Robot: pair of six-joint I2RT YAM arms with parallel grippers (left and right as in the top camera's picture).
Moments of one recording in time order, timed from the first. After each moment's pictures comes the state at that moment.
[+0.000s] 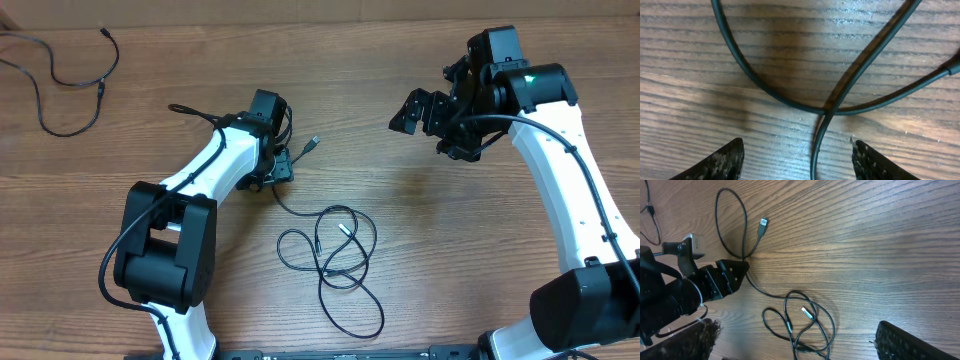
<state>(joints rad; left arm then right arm) -0.29 1.96 1.31 -0.77 -0.07 -0.48 0.15 1.71 1.65 -1.20 -0.42 0.43</state>
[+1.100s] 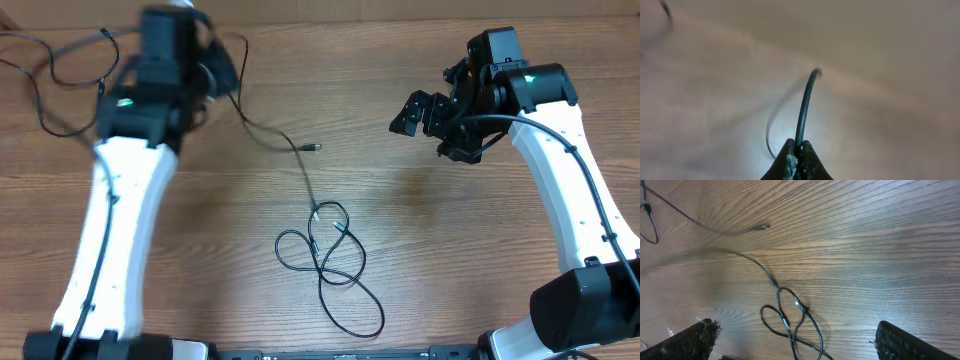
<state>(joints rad) -0.12 1.57 1.70 -0.80 -0.03 -0.47 0.15 1.71 1.65 -1.22 -0.42 0.43</state>
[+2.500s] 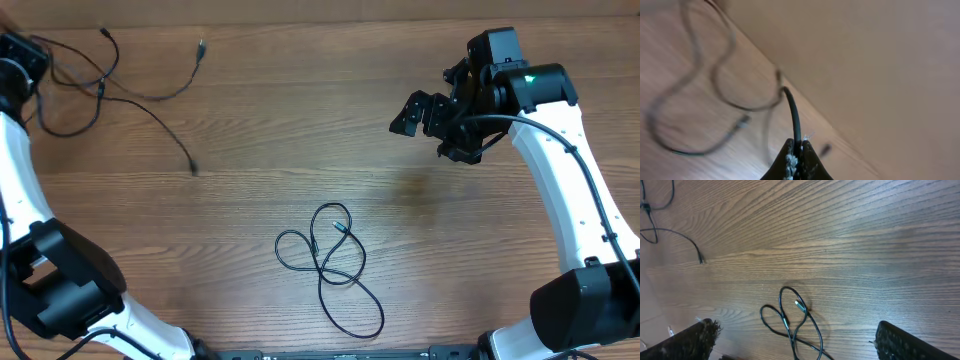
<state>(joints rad) 0.56 1.93 1.80 -0.43 0.36 -0.54 0.15 1.71 1.65 -1.22 -0.42 0.43</state>
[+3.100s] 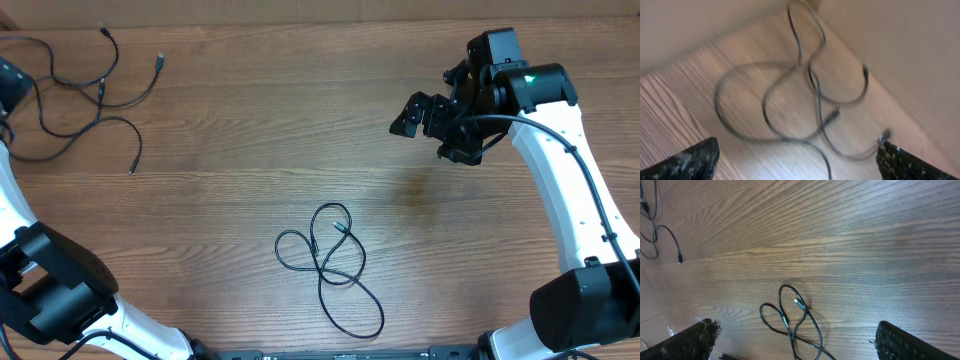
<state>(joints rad) 0.65 1.94 1.80 -0.59 0.10 -0.33 0.15 1.71 1.65 -1.23 -0.42 0.43</state>
